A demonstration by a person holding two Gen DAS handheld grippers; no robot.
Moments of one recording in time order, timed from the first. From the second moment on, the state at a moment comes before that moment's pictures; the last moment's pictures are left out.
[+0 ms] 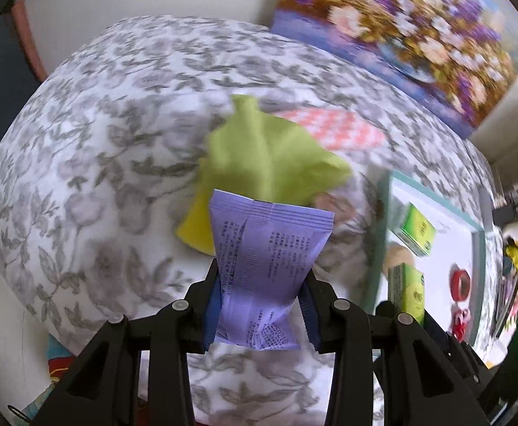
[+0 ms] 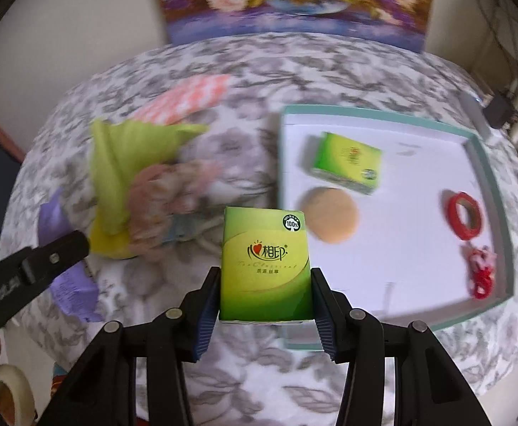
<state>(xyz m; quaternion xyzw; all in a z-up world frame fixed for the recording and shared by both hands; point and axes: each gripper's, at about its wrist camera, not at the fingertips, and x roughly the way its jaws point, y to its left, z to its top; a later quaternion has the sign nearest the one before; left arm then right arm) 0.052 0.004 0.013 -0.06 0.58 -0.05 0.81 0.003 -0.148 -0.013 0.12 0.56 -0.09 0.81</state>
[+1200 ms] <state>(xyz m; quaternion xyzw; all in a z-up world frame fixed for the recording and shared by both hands) 0.020 -0.169 -0.011 0.06 0.58 -0.16 0.80 -0.064 -0.328 -0.036 0.22 0.55 -0.24 0.77</state>
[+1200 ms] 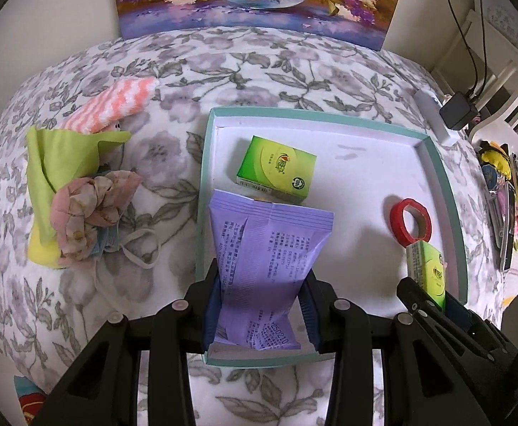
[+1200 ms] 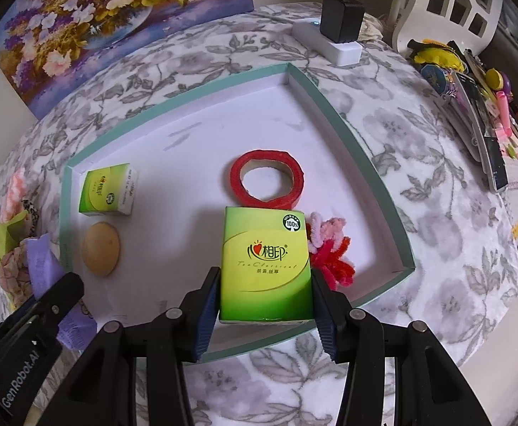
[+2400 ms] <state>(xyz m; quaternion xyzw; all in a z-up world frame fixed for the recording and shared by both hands) 0.041 -0.128 -0.008 0.04 0.58 -0.07 0.81 -0.063 -0.329 -0.034 0.22 0.54 -0.26 0.77</state>
